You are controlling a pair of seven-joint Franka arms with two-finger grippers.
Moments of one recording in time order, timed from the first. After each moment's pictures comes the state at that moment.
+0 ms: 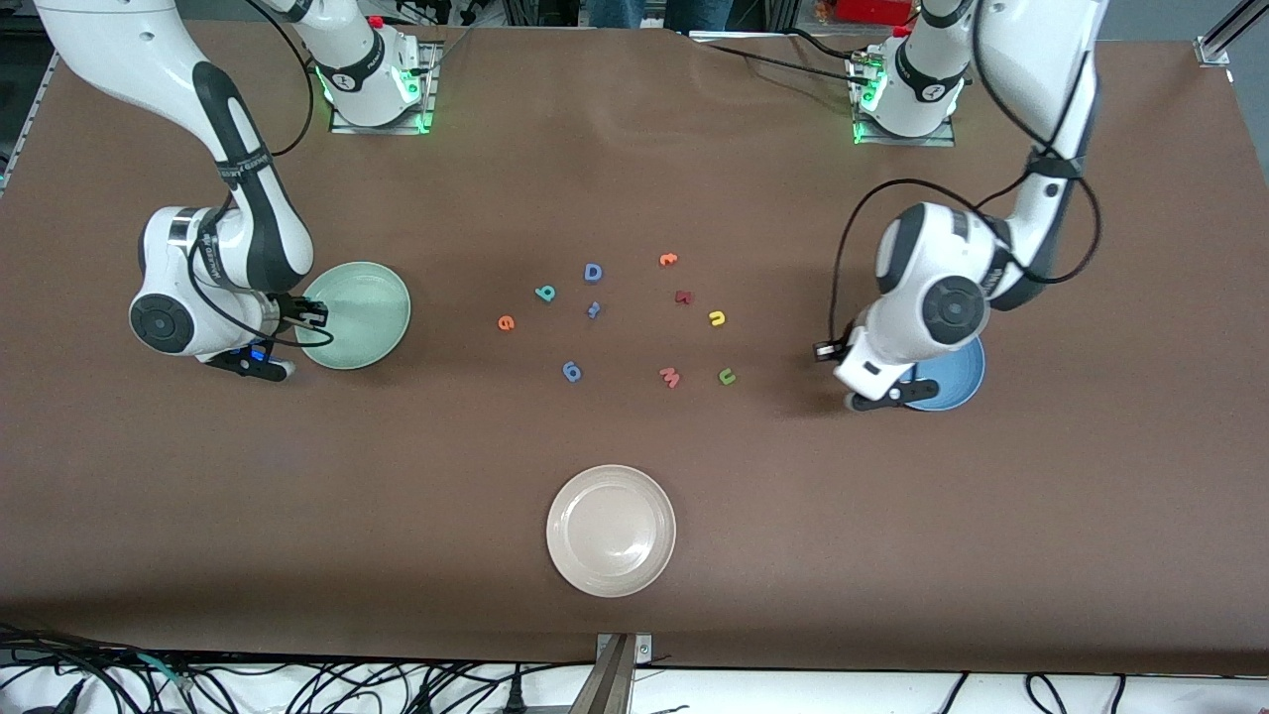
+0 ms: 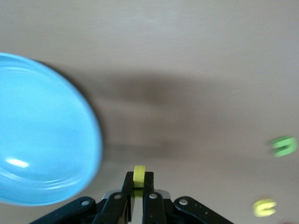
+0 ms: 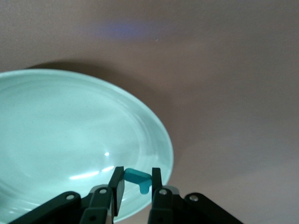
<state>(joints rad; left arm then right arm) -0.36 0.43 0.11 -1.90 -0.16 2.08 -0.32 0.12 0.44 -0.15 -2.05 0.02 2.04 0.22</state>
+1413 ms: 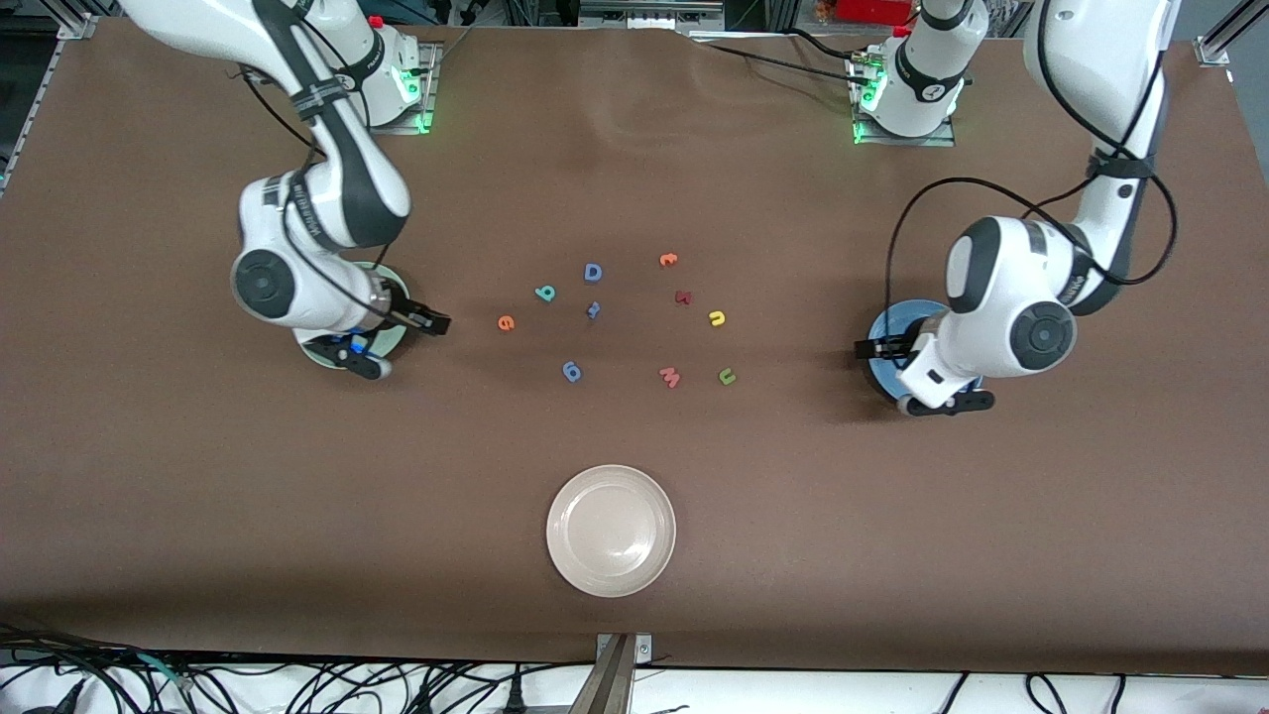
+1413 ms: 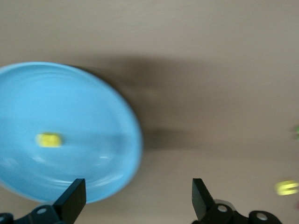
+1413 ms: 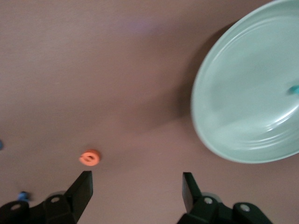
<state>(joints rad) -0.24 0.43 0.03 -1.88 -0.21 2.06 -0.24 0.19 0.35 0.16 -2.00 0.16 2.12 0.72</state>
